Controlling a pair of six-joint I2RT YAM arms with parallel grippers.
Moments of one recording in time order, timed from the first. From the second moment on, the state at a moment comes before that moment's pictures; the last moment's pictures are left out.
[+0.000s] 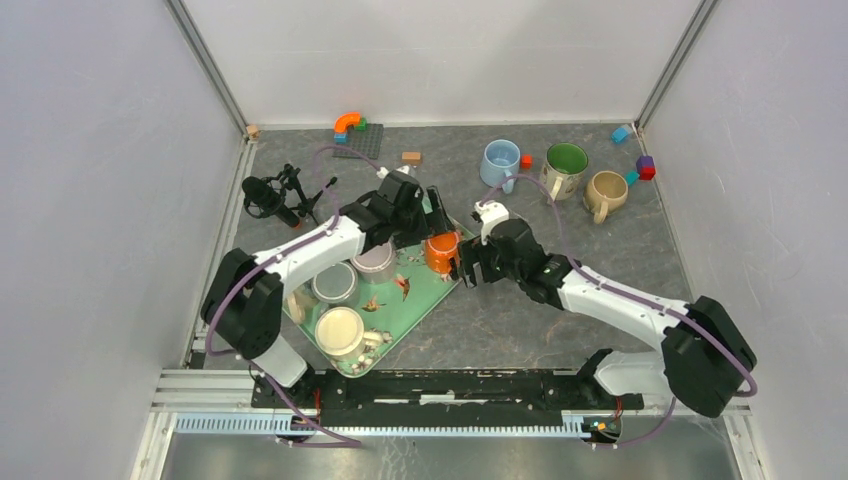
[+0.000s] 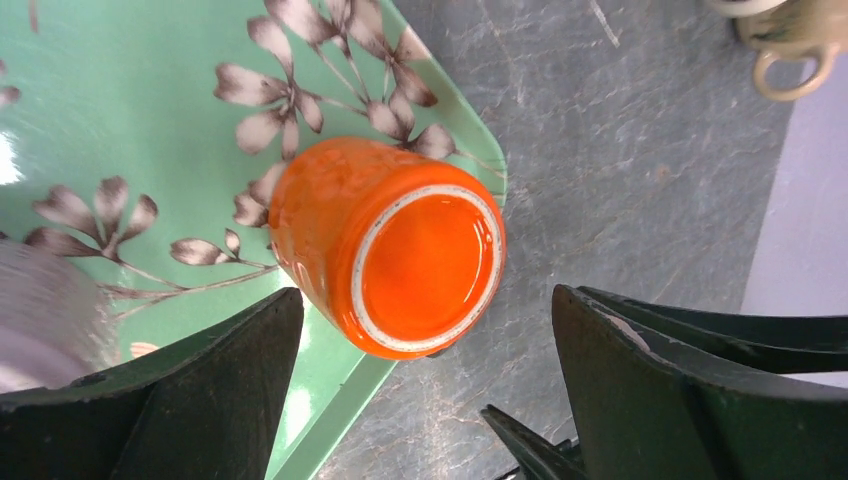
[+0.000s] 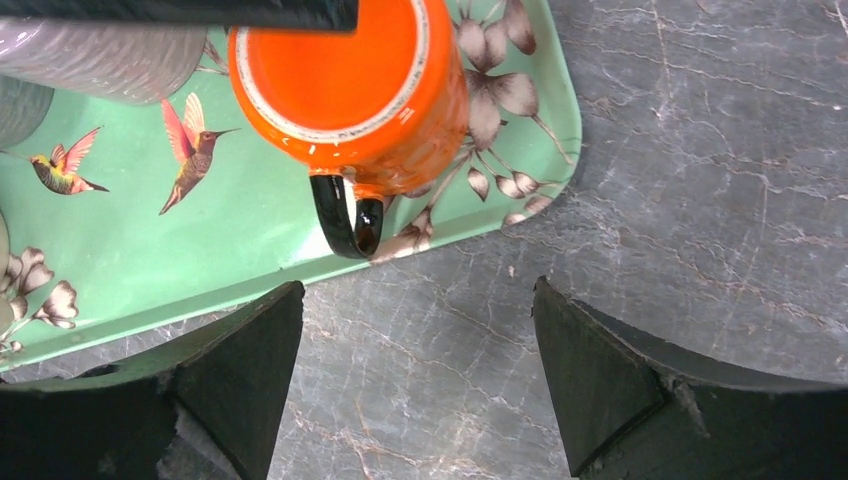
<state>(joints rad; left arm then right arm) -0.67 1.62 1.14 -0.31 0.02 -0.83 0.73 1.25 0.68 -0.09 0.07 0.25</state>
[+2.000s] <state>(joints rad) -0.51 1.13 0.85 -0.18 0.25 -0.76 0.68 1.46 0.95 -0.04 -0.08 0.39</state>
